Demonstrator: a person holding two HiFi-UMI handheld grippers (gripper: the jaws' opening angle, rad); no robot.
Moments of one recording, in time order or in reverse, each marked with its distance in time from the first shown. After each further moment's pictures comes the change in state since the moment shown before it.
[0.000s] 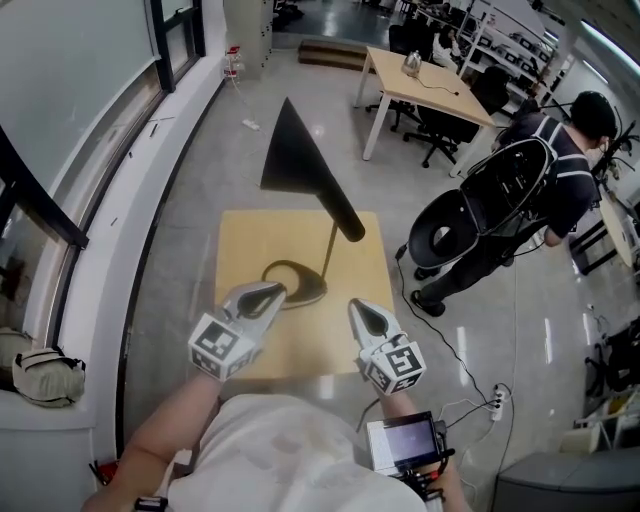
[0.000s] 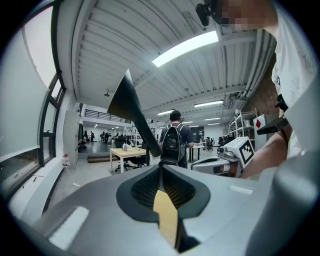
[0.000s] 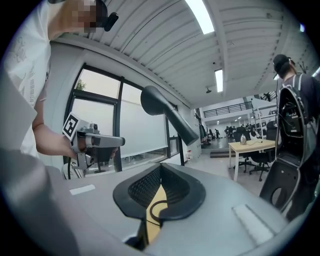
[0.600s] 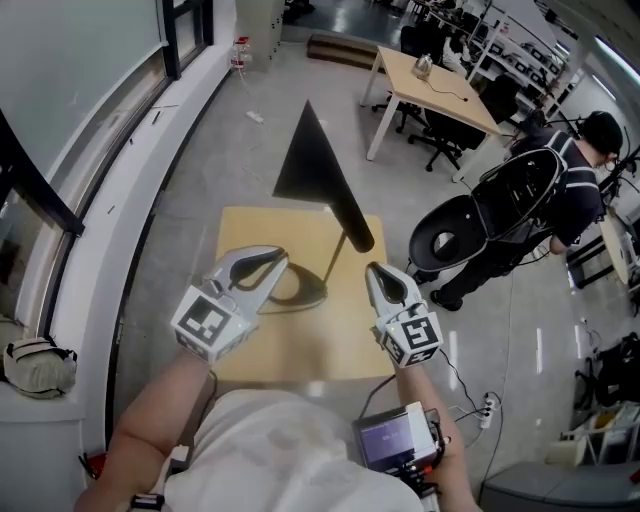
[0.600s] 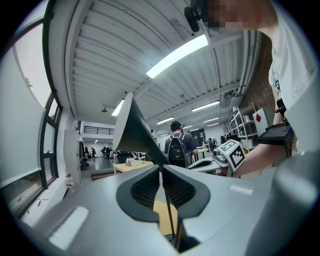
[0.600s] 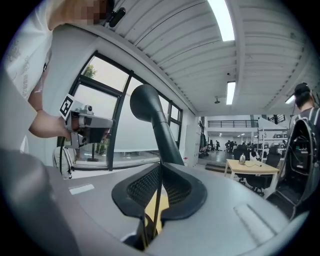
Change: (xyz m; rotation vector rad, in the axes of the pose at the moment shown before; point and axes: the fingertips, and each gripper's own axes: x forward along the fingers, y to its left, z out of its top) left arm 0.011 0.038 0.086 0.141 -0.117 0.021; right arm 0.050 -0.052 0.062 -0.199 -0.010 -0.021
